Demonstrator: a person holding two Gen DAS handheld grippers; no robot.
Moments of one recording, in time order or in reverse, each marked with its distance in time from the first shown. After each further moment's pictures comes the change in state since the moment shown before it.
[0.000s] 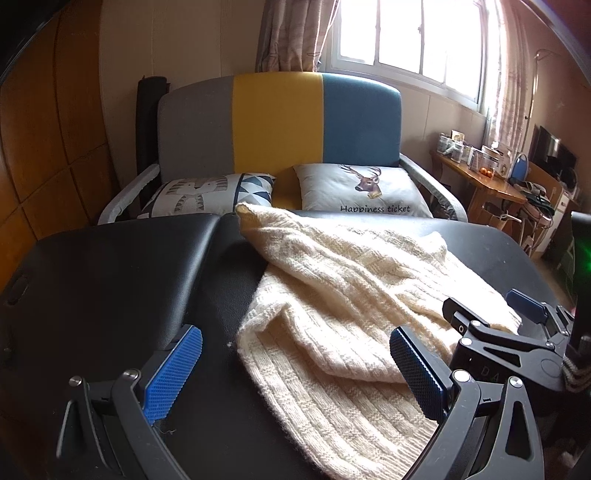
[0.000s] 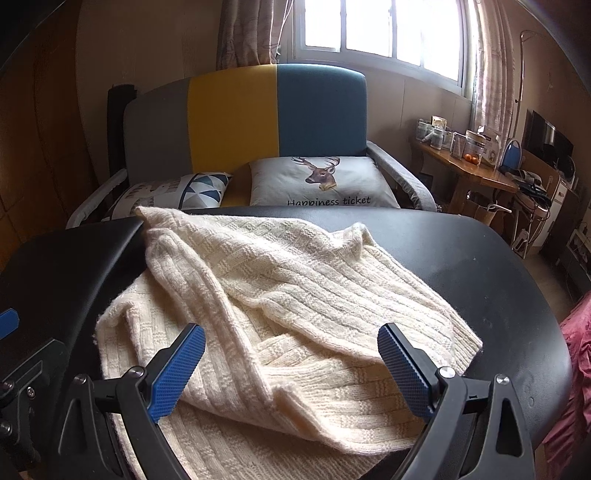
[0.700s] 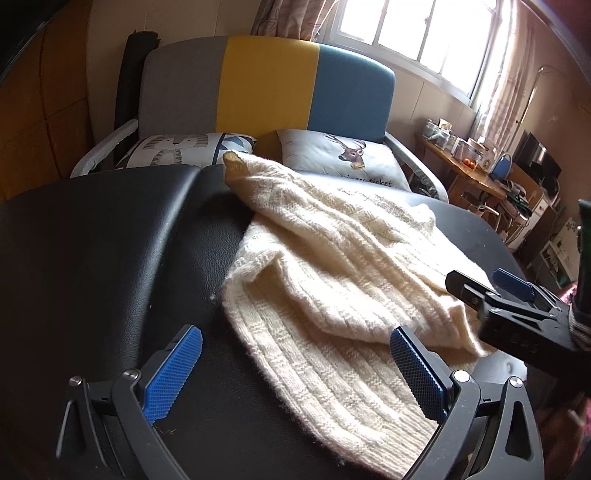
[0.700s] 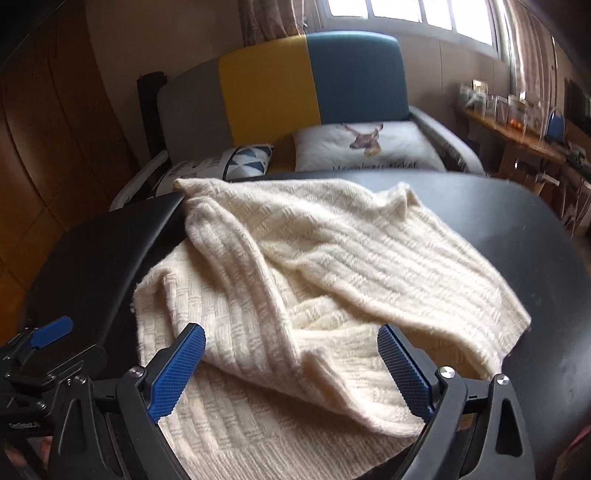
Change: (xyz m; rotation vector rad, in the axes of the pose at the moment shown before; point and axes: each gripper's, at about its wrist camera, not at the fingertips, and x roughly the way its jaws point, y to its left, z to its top) left arm 0.021 0.028 -0.025 -0.064 0.136 -0.127; right arm 0.016 -0.021 -0.016 0.042 0.147 0.268
